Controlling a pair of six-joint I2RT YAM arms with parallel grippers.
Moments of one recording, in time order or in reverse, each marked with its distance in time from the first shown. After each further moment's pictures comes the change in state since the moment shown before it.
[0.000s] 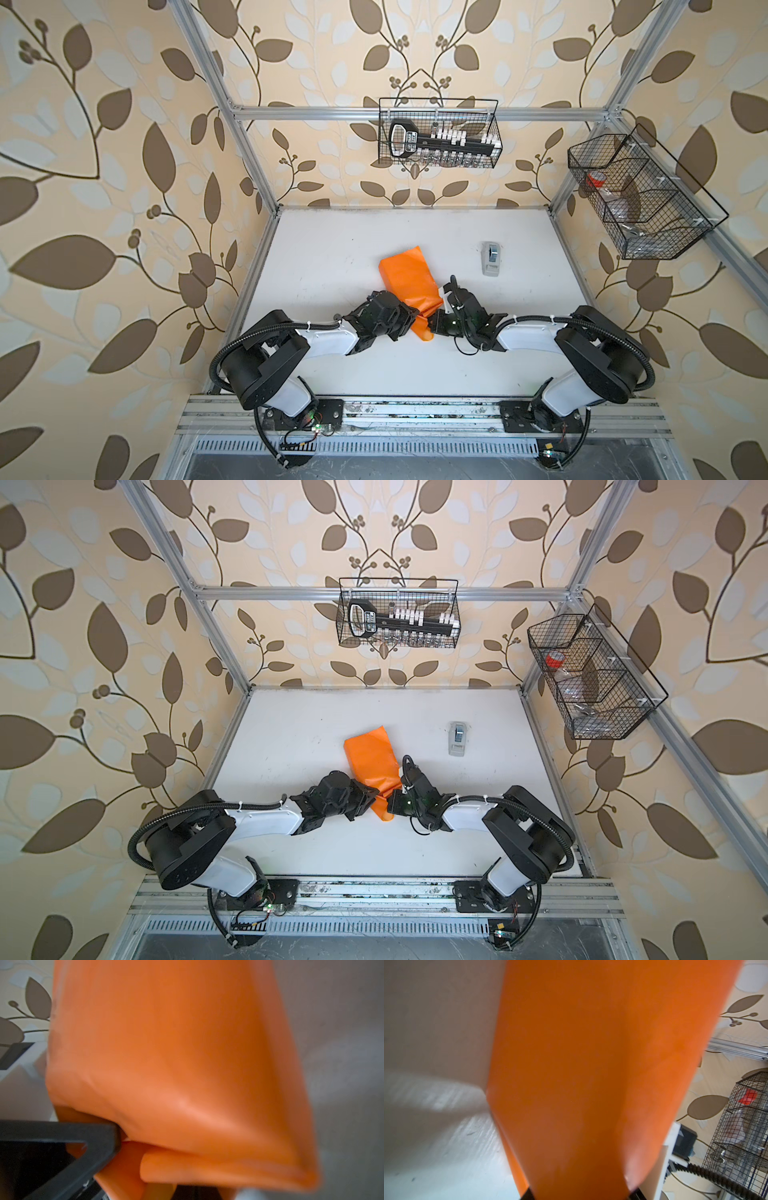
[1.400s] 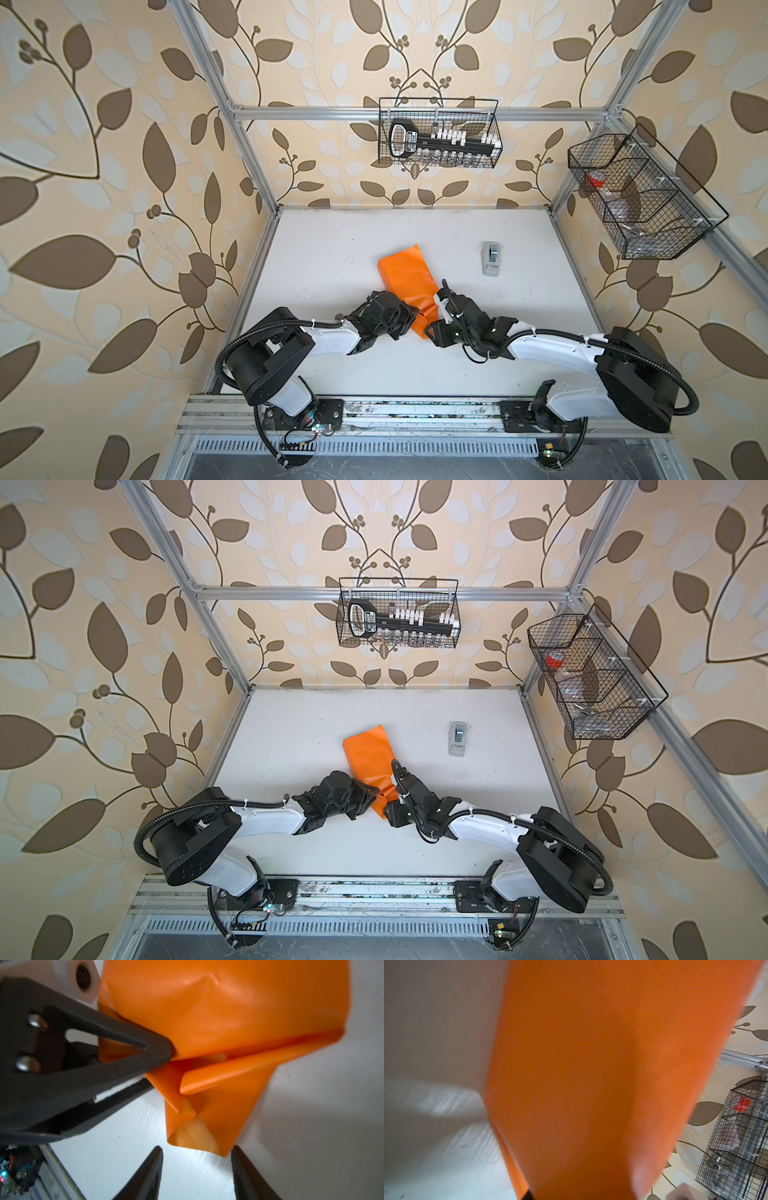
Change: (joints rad) left arm 0.000 0.025 0.000 0.036 -0.025 -0.023; right arm 0.121 -0.186 0.068 -0.340 0.184 -0.328
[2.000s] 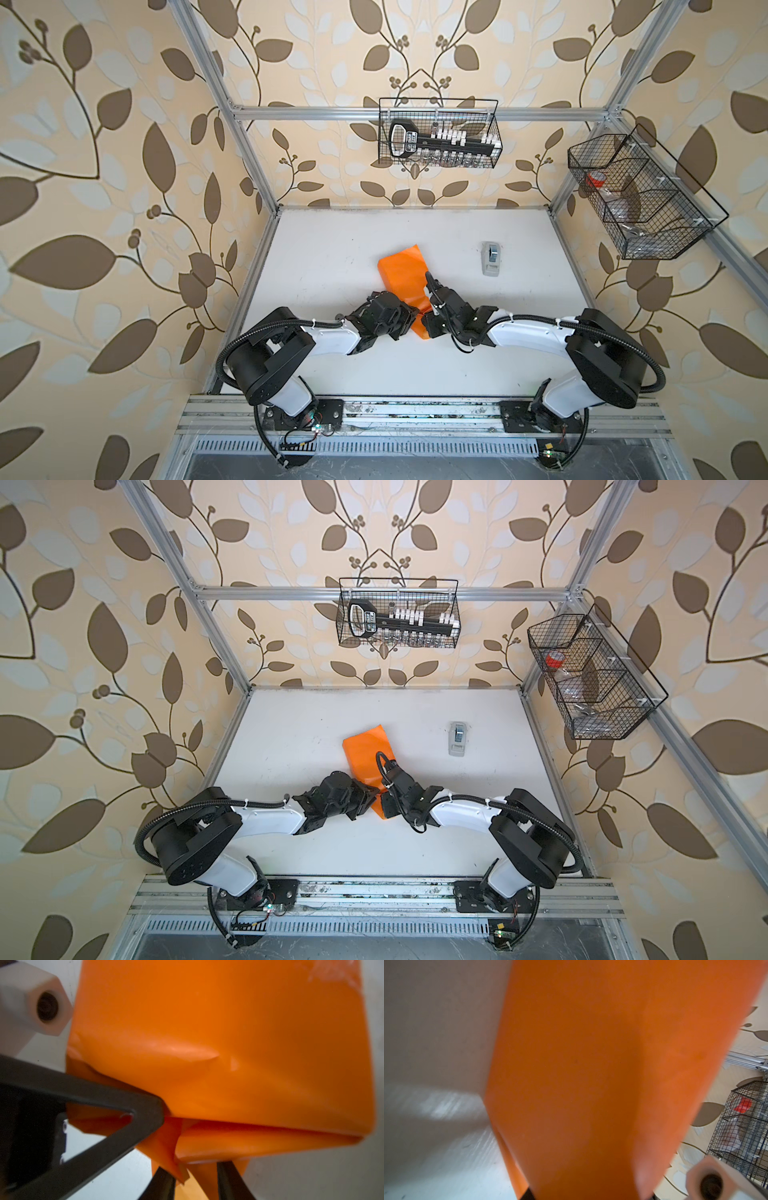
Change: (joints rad) left arm 0.000 0.003 0.000 -0.003 0.001 0.002; right arm 0.004 0.176 0.126 -0.020 0.102 -0.043
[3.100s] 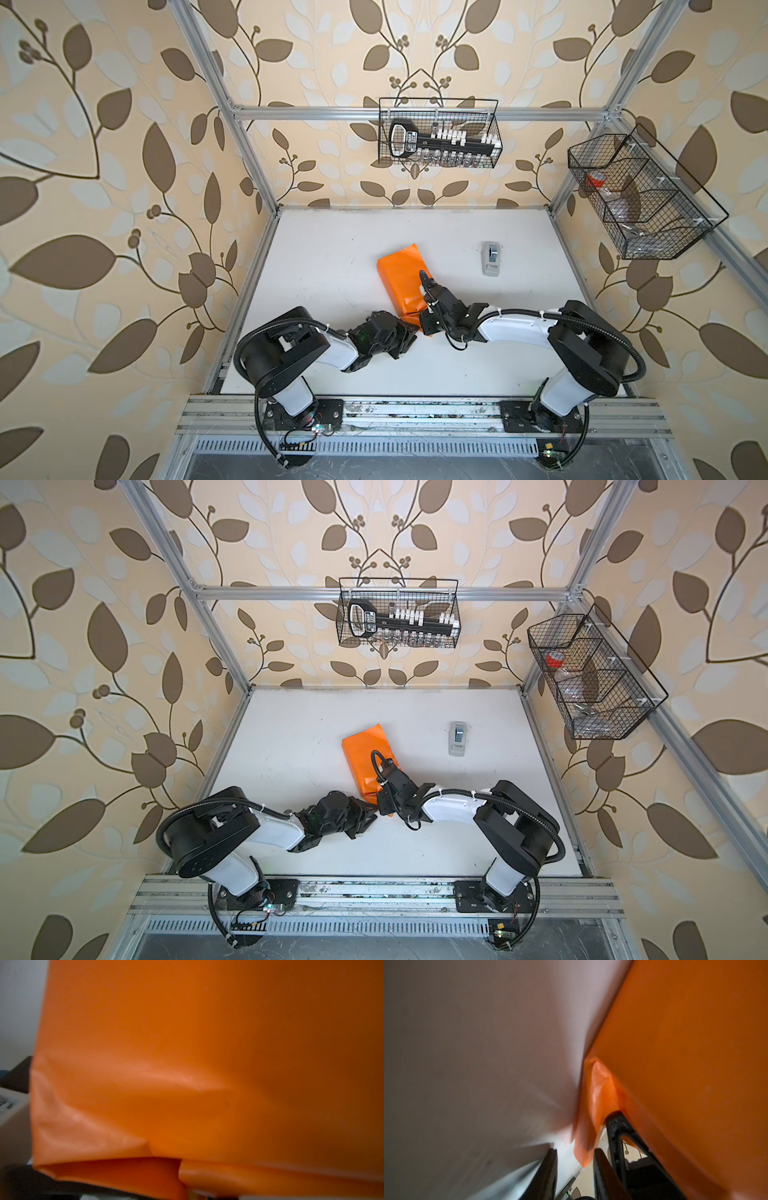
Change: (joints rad) left arm -0.092 0.108 -0.169 0.328 0.026 -0.190; right arm -0.001 0.082 0.046 0.030 -0.011 0.029
